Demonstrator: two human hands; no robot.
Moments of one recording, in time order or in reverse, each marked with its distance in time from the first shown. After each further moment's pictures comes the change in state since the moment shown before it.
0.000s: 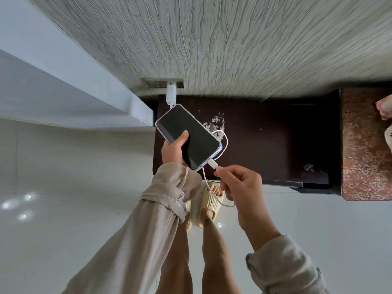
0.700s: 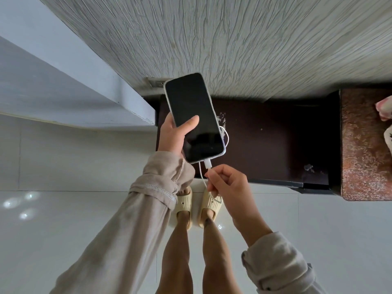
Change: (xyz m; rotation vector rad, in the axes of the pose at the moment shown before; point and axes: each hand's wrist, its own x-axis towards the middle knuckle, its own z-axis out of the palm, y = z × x) left_hand -0.013 0.027 0.001 0.024 -0.324 0.334; right_hand -0.007 0.008 0.007 -0.022 -0.237 -0.094
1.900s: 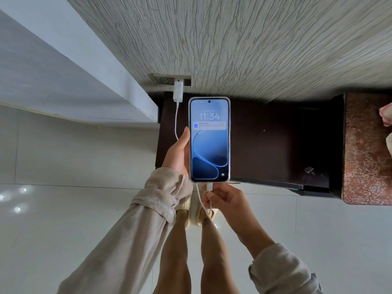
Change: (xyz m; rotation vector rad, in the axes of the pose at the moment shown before) left_hand -0.009 -0.042 -0.035 -0.236 -0.208 -0.429; right_hand -0.010 0.036 0.000 -0.154 -0.092 0.145
